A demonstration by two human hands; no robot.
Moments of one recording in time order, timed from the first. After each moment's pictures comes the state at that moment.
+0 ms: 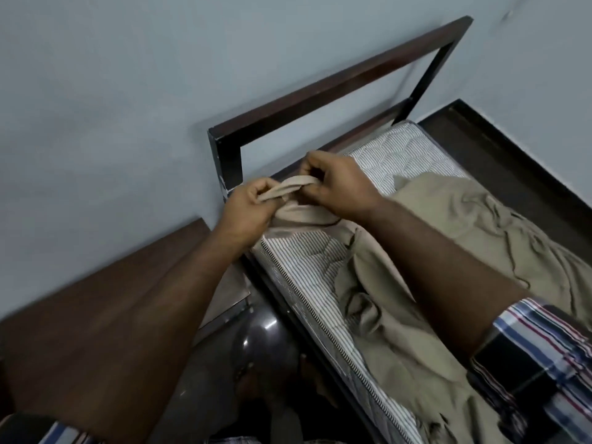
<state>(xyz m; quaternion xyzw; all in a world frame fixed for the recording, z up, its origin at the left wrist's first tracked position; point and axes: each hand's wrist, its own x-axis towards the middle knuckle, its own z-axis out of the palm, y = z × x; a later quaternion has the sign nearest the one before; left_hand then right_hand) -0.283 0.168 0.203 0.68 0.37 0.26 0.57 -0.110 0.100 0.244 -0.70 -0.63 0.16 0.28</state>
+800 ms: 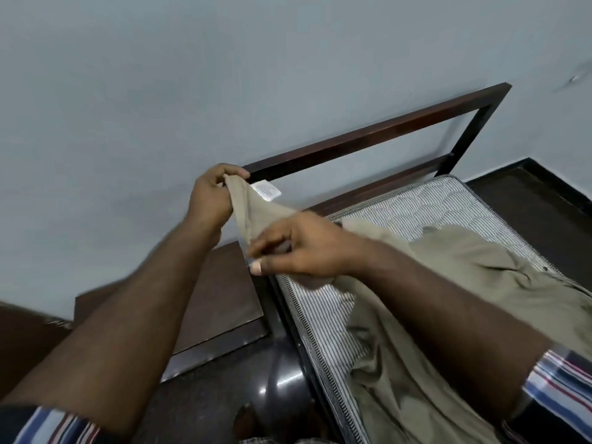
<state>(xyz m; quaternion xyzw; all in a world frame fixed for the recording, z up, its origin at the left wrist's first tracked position) -0.296 0.151 0.295 0.59 0.52 0.40 0.46 -0.136 0.026 0.332 -0.51 -0.73 0.39 0.23</state>
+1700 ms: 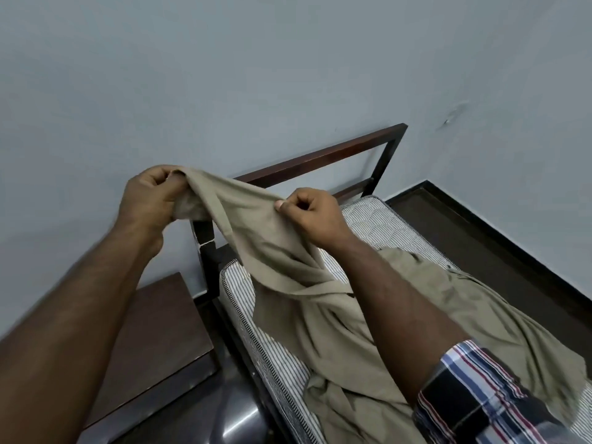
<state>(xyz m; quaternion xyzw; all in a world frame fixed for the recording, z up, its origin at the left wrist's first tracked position) -0.304 0.161 0.335 0.54 0.43 0.45 0.57 -0.072 0.040 0.321 -0.70 -0.51 0.21 0.44</state>
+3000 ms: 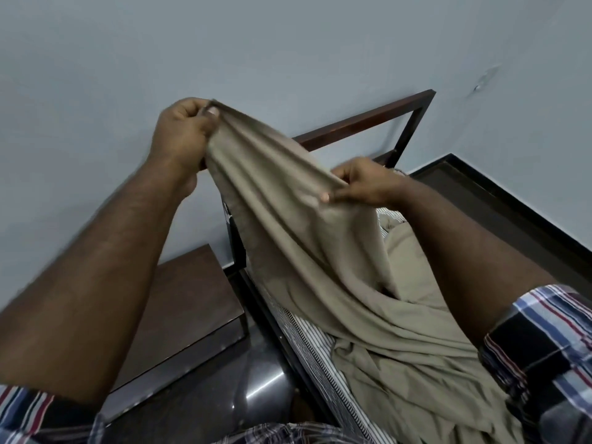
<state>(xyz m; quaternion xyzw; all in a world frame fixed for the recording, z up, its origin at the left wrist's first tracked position) -0.317 0.167 0.373 0.57 0.40 0.44 0.57 -0.059 0.021 0.354 -0.70 -0.62 0.30 0.20</state>
